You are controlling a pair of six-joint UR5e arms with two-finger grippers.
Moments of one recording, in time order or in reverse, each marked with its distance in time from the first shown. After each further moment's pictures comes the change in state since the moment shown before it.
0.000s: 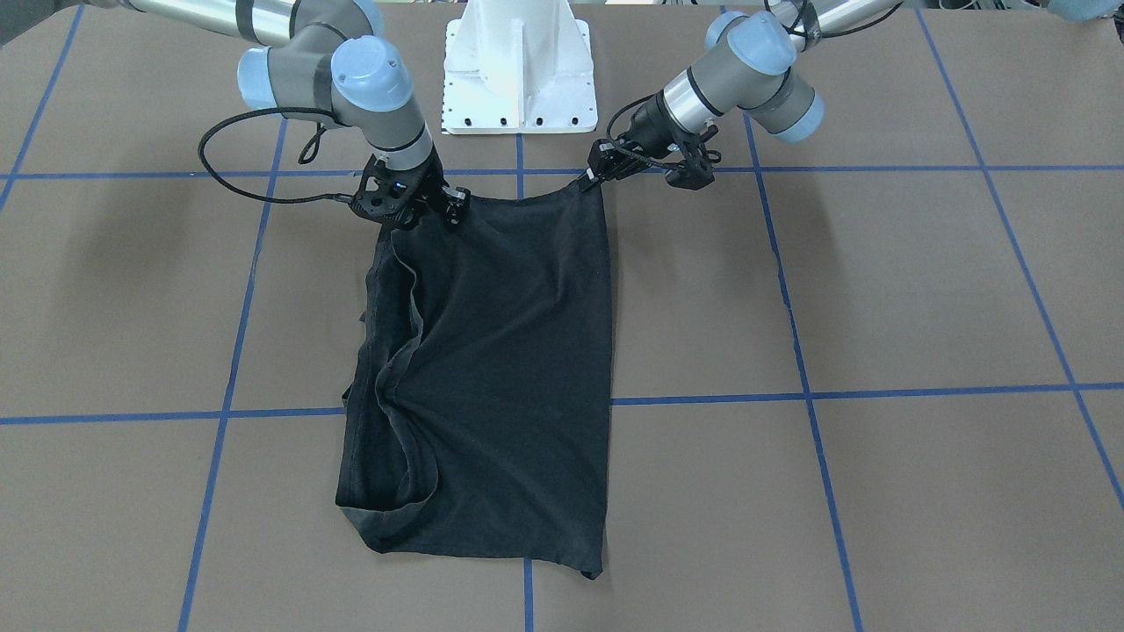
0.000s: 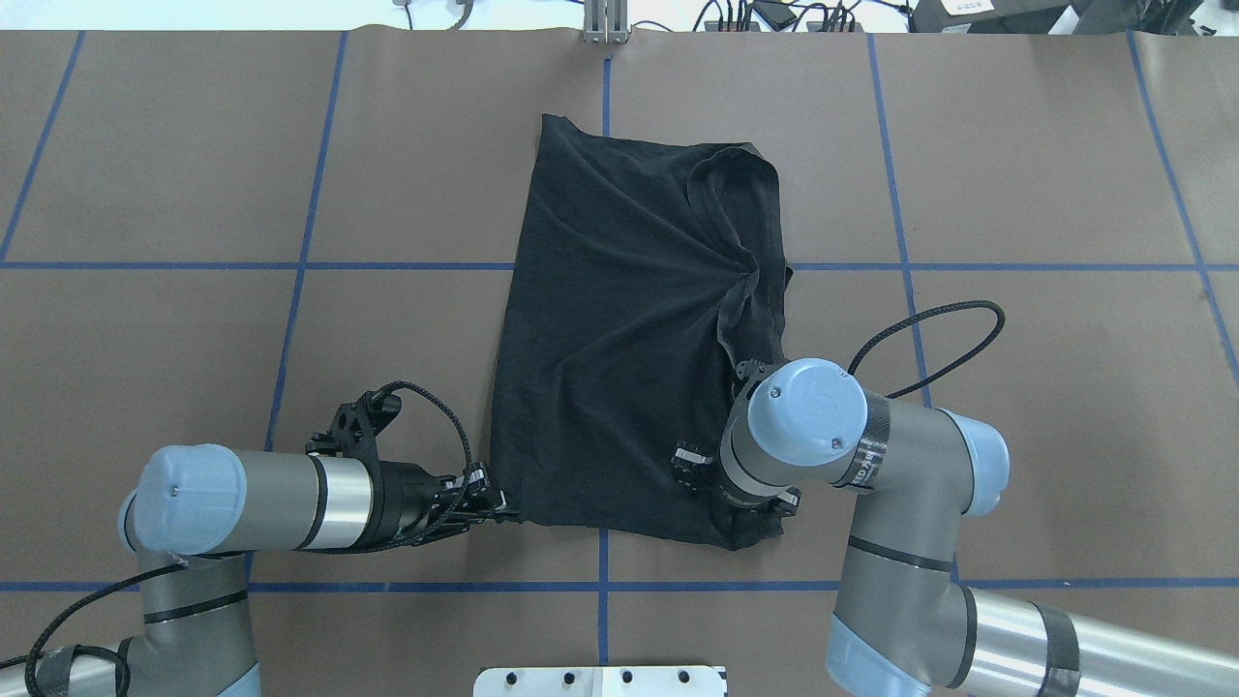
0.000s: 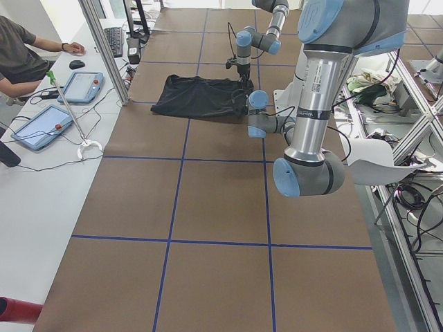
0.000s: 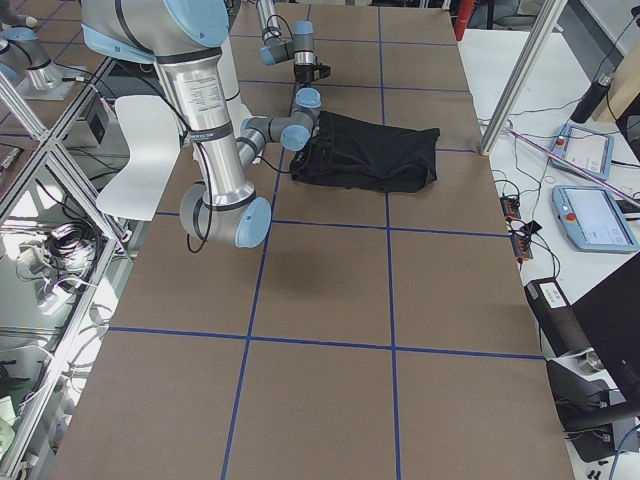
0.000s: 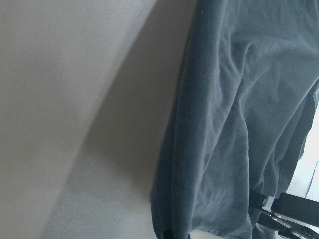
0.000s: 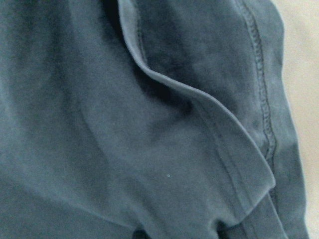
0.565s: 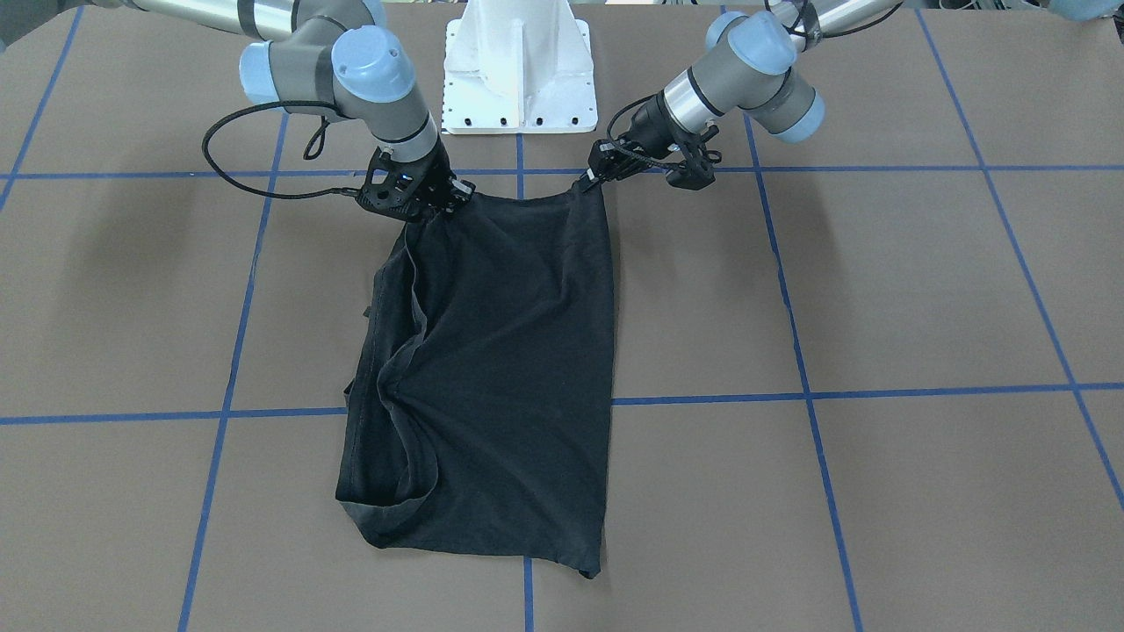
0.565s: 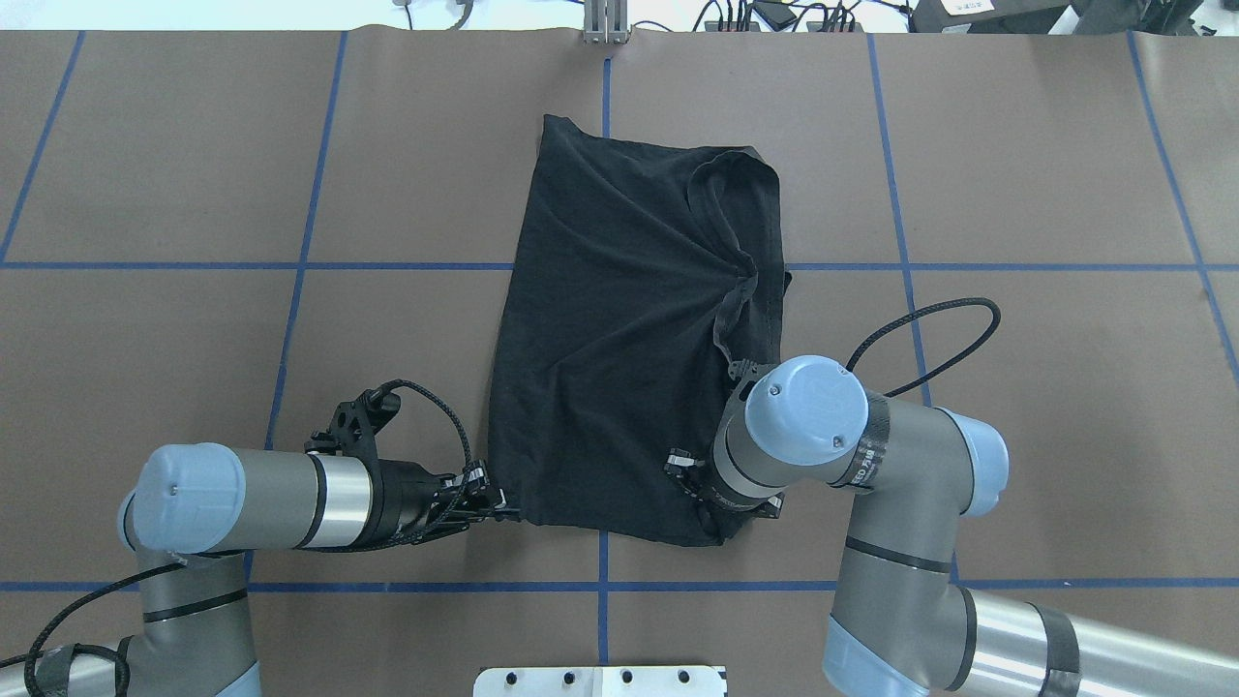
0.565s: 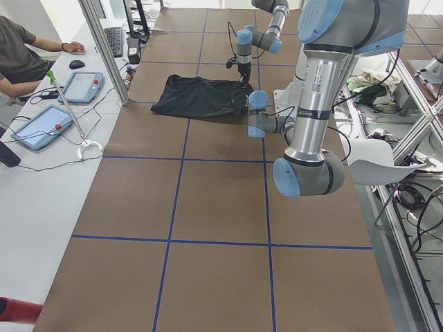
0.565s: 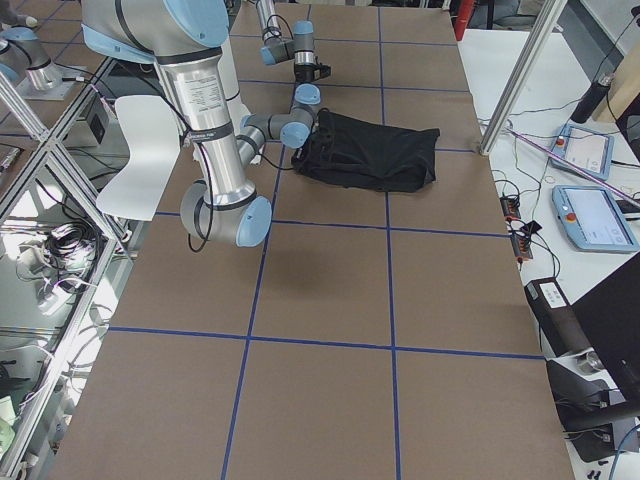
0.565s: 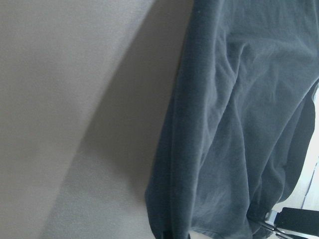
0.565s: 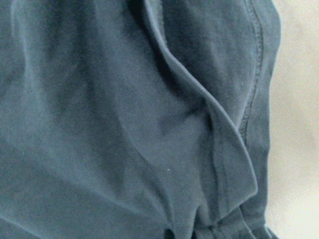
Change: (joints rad) left arm -0.002 0.000 -0.001 0.000 0.000 0.000; right arm 0.000 0.008 0.016 0.009 0.019 0.001
